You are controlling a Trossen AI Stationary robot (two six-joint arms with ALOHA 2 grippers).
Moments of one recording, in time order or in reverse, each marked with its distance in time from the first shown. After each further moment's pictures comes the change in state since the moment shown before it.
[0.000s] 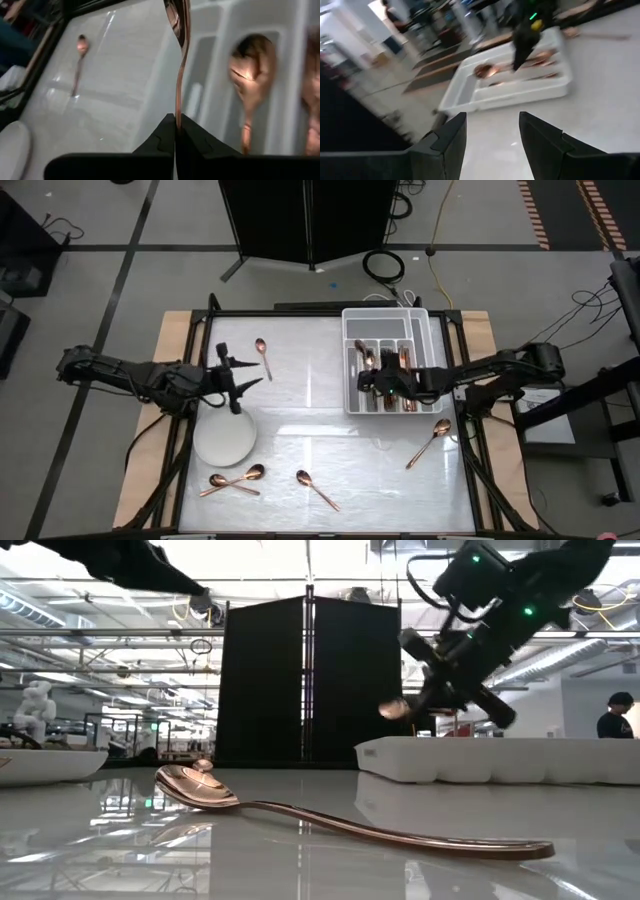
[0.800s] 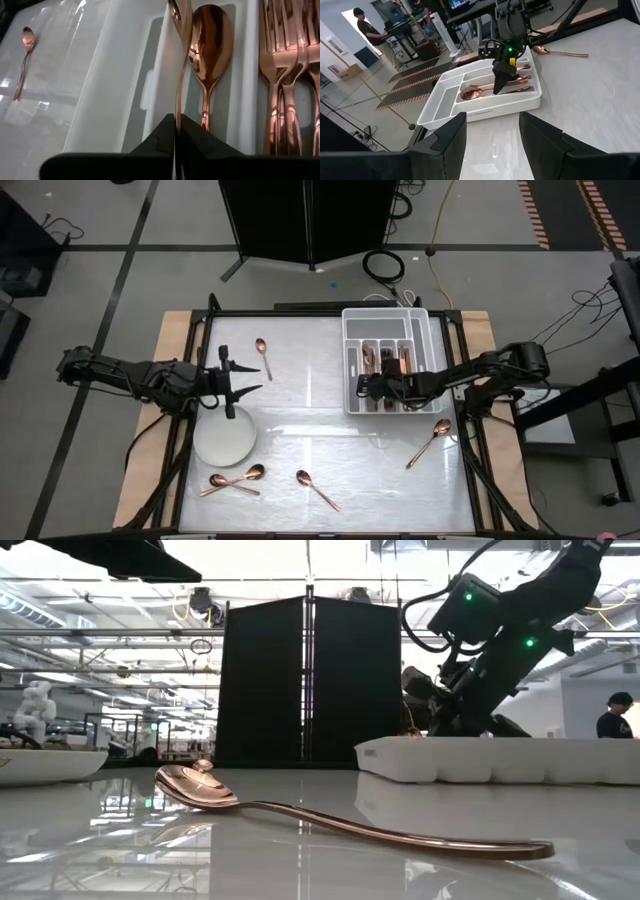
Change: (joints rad) left arm -0.001 -0.040 0.000 0.006 0.144 -0.010; right arm 0.007 0.132 -0.022 -0.025 0.055 0.133
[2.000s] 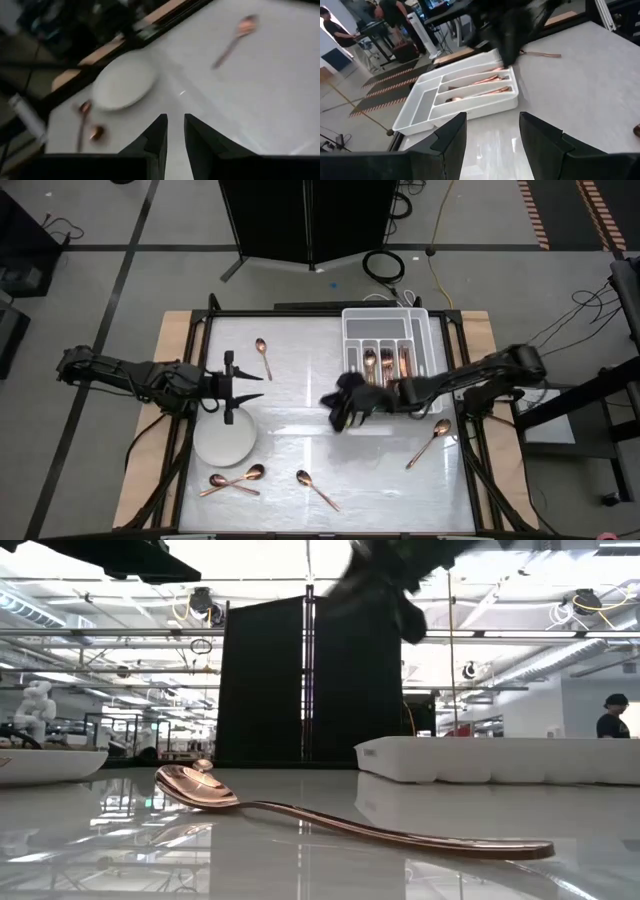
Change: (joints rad) left arm 0.000 0.021 0.000 -0.008 0.110 -0.017; right arm 0.194 0.031 0.468 -0.015 -0.245 -0.651
